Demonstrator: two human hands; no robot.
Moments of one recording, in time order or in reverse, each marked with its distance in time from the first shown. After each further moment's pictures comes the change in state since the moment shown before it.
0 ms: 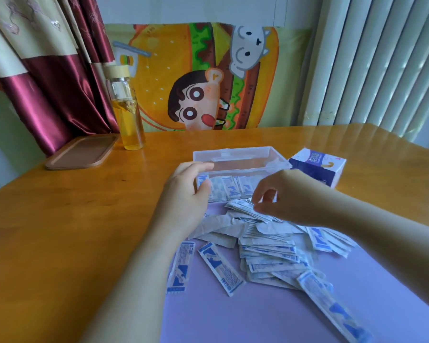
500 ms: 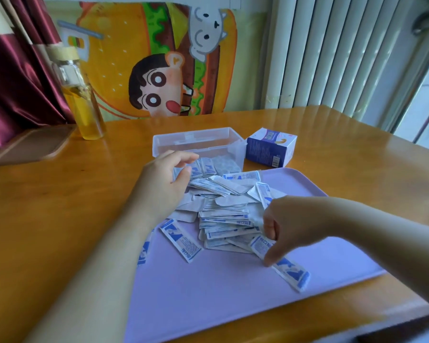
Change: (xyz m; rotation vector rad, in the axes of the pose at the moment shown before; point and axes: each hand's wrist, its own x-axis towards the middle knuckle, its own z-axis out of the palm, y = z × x) left_hand -0.012 0.012 0.023 0.008 -0.087 0.163; right_hand -0.076 0.033 0.011 -0.176 -0.537 0.172
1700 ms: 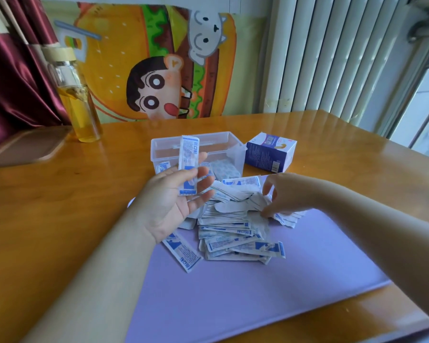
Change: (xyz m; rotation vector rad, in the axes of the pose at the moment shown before) left_hand -0.001 0.033 0.003 -1.247 -0.137 -0.647; right_hand 0.050 0.038 -0.019 0.187 0.250 0.176
